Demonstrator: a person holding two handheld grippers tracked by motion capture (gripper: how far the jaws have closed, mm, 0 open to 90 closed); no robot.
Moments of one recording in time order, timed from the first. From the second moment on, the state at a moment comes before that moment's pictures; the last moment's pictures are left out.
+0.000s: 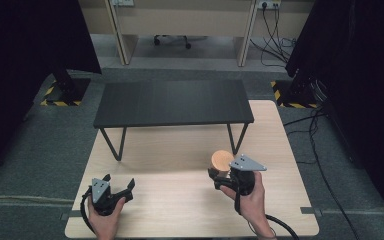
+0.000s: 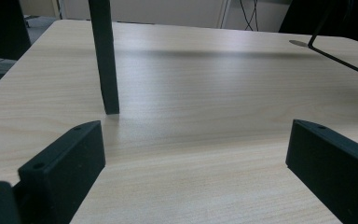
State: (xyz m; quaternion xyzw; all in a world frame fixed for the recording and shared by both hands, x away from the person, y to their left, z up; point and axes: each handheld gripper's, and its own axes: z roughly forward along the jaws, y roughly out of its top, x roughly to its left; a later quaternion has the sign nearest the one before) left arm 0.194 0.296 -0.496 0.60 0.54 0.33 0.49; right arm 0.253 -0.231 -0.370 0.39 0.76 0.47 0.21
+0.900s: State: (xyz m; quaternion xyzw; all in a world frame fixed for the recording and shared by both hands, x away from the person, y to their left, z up) left arm 0.195 0.298 -0.497 0.60 0.54 0.32 0.49; right arm 0.260 -0.201 -0.313 0.39 0.74 0.48 0.25
